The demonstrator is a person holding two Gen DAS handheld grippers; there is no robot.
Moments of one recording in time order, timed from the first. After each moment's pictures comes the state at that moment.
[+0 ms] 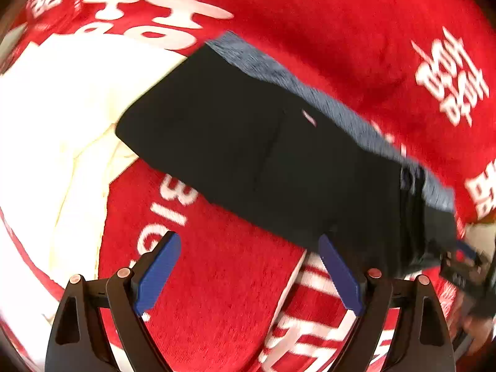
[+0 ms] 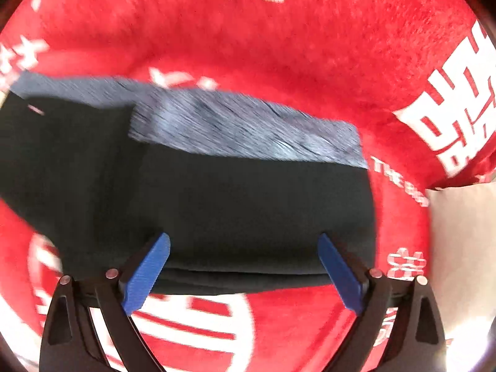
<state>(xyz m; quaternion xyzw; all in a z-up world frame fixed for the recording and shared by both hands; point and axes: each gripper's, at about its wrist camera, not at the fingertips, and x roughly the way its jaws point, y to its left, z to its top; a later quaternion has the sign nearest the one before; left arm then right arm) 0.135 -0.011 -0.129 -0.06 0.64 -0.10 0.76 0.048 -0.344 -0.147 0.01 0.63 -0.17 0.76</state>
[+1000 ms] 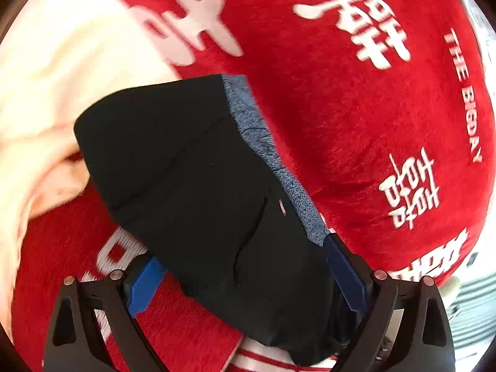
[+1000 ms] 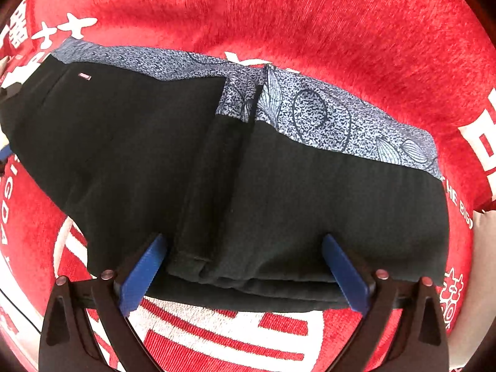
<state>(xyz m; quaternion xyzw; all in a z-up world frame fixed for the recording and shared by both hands) 0.177 0.017 -0.171 -0.30 0.54 -0.17 0.77 0.046 -0.302 -0.186 0.01 0.64 -0.07 0.77</state>
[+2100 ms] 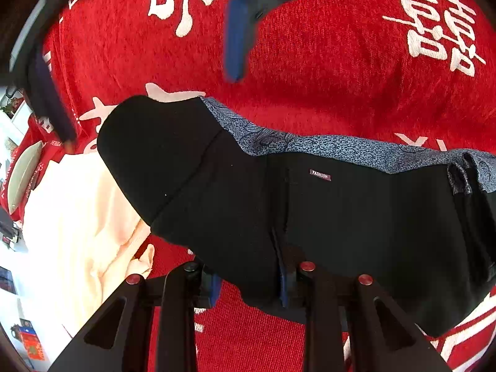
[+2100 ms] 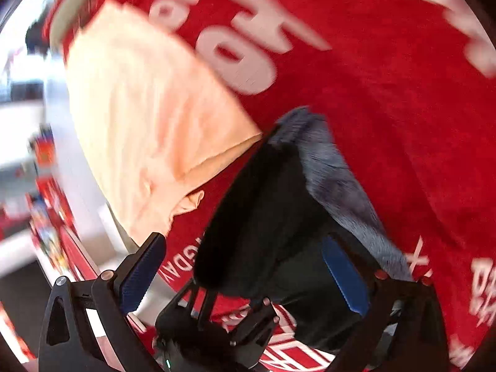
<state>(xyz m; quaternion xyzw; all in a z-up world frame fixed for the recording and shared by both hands) 0.148 -0.086 -0.138 0.16 0.49 -0.08 0.85 0.308 -0.069 -0.109 -0.04 0.79 0.22 0.57</state>
